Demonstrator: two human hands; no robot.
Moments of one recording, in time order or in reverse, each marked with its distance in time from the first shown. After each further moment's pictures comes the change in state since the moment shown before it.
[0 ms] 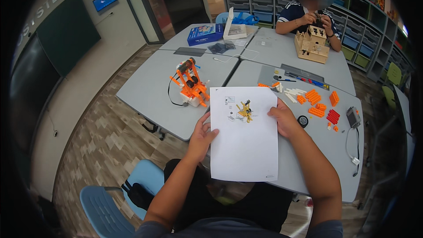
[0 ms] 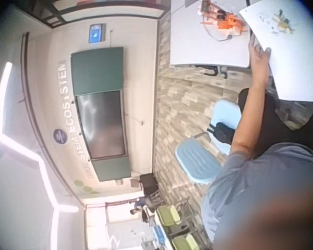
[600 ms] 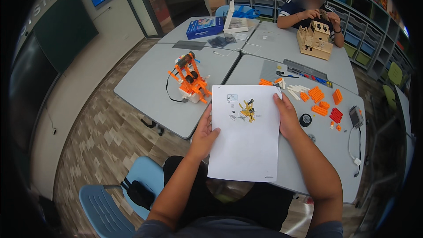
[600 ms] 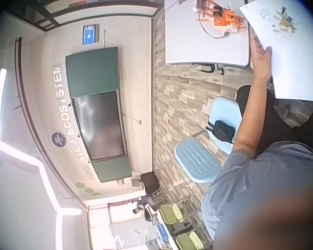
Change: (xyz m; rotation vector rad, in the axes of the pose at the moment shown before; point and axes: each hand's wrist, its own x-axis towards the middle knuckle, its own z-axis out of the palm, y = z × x) left_hand 0.006 -0.008 0.003 0.039 -0.046 0.128; right_hand 0.003 0.013 0.007 0.044 0.124 -0.143
